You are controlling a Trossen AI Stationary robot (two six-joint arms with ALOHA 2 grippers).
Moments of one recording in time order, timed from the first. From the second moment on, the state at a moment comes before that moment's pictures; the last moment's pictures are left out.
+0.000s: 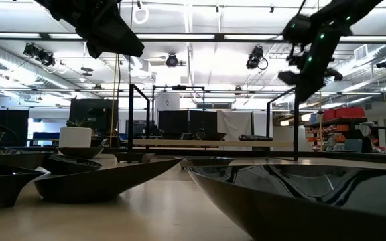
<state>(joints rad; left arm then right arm) -0.29 1.12 0.70 -0.10 -0.54 -0.38 -0.76 1.14 0.87 -0.63 0.47 0.31</state>
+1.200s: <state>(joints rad) -0.20 1.12 0.70 -0.06 -0.62 -0.38 -0.51 1.96 1.77 -0.98 0.36 0.10</state>
